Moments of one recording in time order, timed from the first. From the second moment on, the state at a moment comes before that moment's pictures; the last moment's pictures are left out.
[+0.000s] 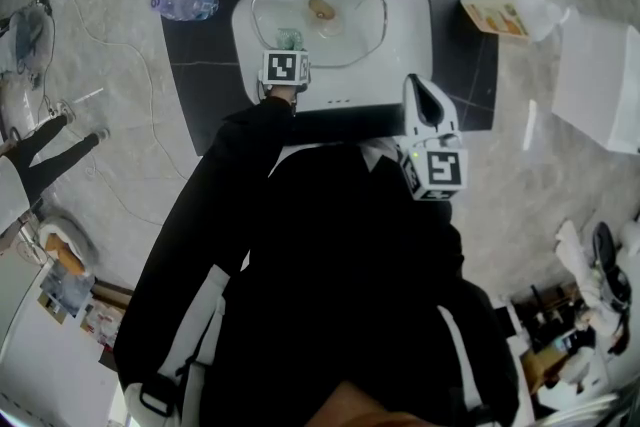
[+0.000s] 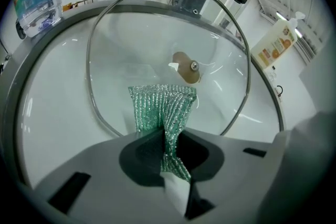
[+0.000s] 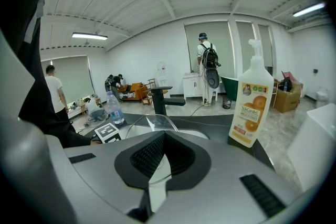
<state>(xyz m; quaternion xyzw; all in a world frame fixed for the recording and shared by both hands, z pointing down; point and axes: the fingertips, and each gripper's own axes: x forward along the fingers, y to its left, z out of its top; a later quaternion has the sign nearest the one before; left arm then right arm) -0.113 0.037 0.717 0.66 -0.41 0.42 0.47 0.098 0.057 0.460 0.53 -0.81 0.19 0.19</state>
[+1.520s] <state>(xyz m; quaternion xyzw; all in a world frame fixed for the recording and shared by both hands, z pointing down) -0.045 0.046 0.723 0.68 -0.33 0.44 0.48 0.113 0.063 0.461 0.56 -0.78 0.21 0.18</state>
